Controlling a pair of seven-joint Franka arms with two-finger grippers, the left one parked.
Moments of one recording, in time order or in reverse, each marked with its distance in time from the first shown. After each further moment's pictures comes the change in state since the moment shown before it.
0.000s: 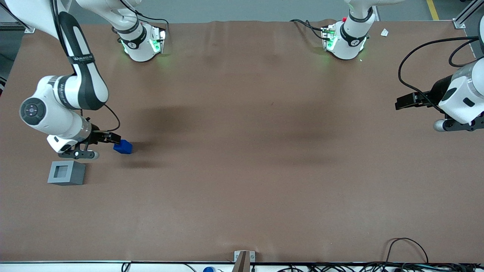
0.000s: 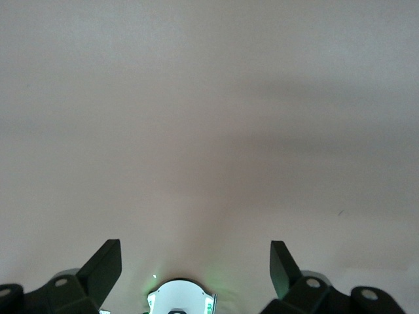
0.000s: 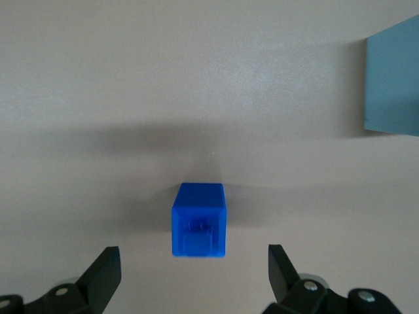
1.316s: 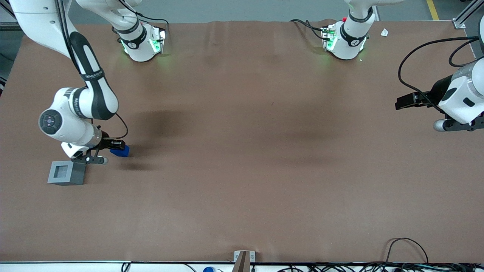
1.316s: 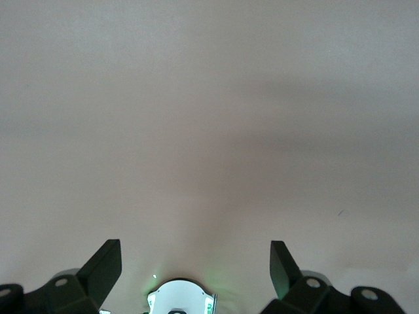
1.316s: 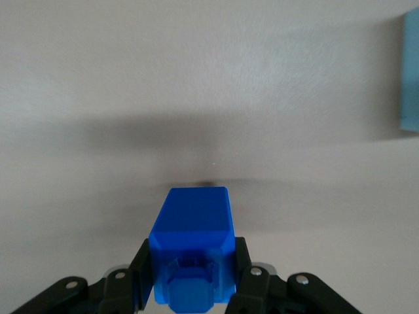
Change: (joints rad) arm -0.002 0.084 -0.008 0.086 0.040 -0.048 0.001
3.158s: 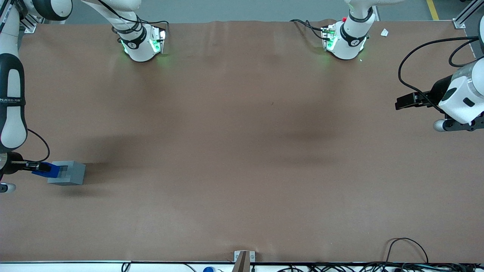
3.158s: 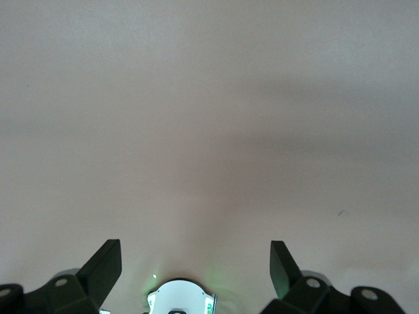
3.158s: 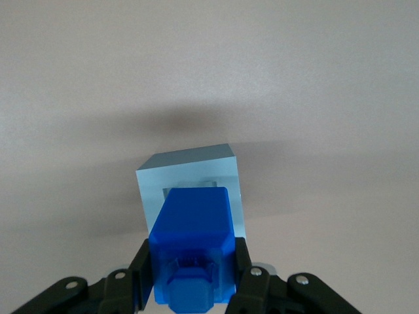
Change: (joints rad) arm -0.314 0.292 -0.010 0.632 -0.029 -0.303 -0.250
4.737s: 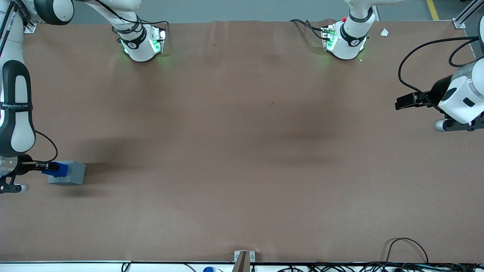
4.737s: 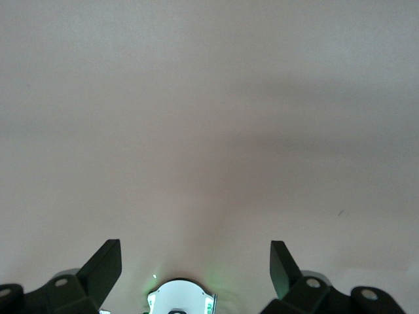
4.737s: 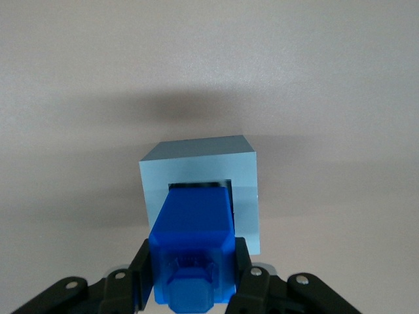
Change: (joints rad) arm 0.002 0.038 0.007 0.000 -0.001 -0.011 -0.049
